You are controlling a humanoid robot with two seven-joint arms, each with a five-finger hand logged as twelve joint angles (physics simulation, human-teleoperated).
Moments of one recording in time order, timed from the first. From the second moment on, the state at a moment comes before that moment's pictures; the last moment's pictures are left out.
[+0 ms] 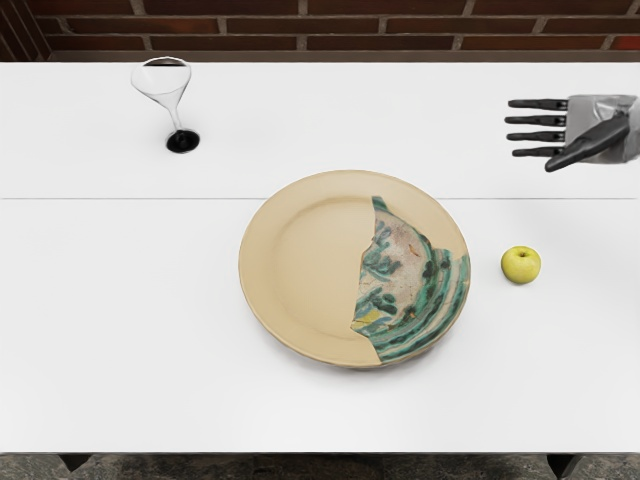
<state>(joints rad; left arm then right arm) -0.03 0.00 -0.26 -0.14 -0.06 -0.28 0.08 1.04 -0.80 0.54 0.86 0.15 0.61 -0.61</state>
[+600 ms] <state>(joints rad) -0.03 0.00 -0.25 -0.14 -0.06 -0.28 0.08 1.09 -0.81 0.51 0.92 -0.17 0.61 -0.61</state>
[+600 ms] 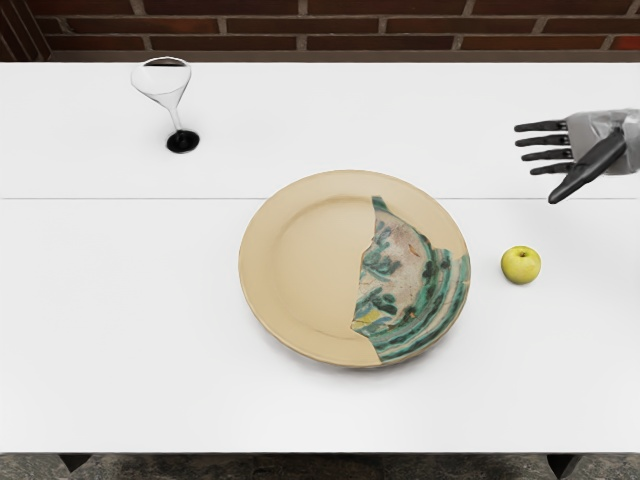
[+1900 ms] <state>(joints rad) -0.03 0.00 -0.25 -0.14 -0.06 -0.28 0.08 1.34 -0.91 -0.15 1.68 -0.82 -0.08 -0.61</state>
